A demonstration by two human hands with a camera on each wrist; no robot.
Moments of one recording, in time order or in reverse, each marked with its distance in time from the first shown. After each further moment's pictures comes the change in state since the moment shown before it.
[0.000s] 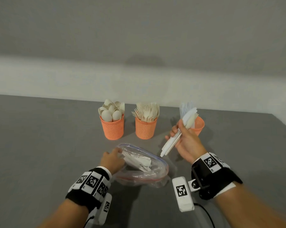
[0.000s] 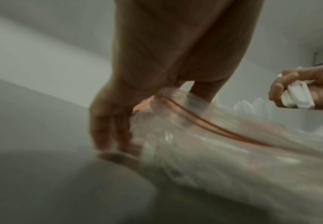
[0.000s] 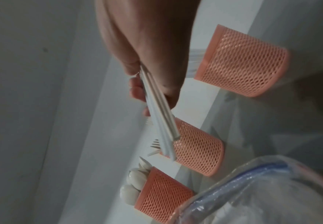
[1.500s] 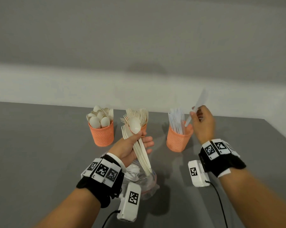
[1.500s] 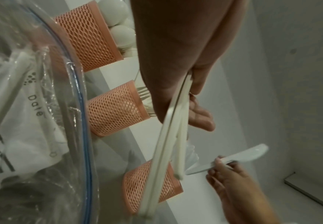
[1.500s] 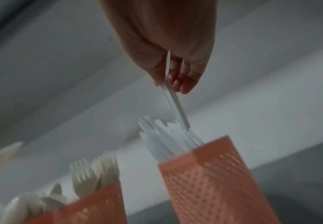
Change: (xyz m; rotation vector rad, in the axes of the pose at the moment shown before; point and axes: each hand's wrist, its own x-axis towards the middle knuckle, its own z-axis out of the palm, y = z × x) left_hand -0.030 0.113 -0.002 -1.321 -0.446 0.143; right_hand 0.047 -0.077 -0.060 -1.187 0.488 -0.634
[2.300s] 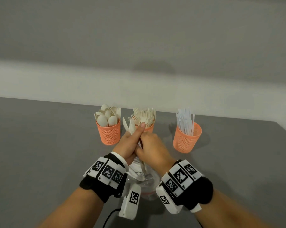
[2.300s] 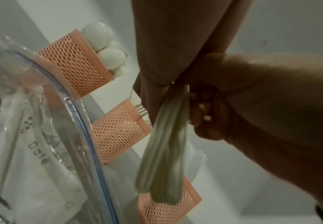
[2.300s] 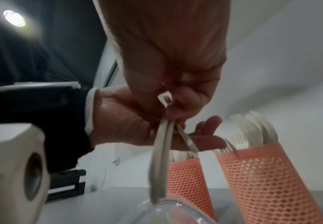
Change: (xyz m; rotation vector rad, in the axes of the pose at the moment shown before) left_hand -0.005 0.008 -0.007 0.203 0.083 0.218; right_hand -0.110 -0.111 0.063 -0.143 -0.741 -0.317
